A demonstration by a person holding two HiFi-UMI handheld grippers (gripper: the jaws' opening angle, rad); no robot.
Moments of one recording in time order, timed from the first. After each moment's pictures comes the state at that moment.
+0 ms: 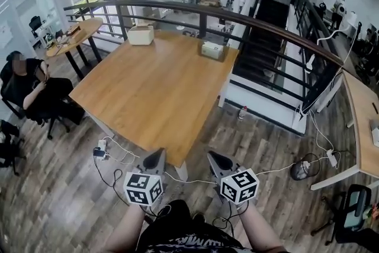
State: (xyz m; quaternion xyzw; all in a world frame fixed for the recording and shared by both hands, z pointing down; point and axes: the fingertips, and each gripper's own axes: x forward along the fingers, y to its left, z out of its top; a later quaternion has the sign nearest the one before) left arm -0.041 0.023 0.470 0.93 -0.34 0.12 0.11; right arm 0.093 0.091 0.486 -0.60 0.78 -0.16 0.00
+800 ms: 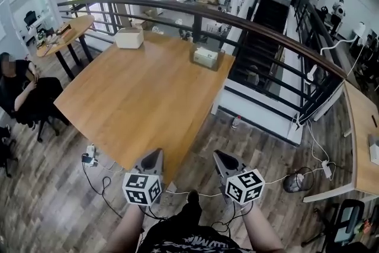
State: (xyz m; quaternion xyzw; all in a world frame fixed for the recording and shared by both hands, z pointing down) left arm 0.064 -0.089 0.494 0.92 -0.35 0.12 0.13; right arm 0.225 -0.010 0.492 -0.62 0.77 -0.16 -0.01
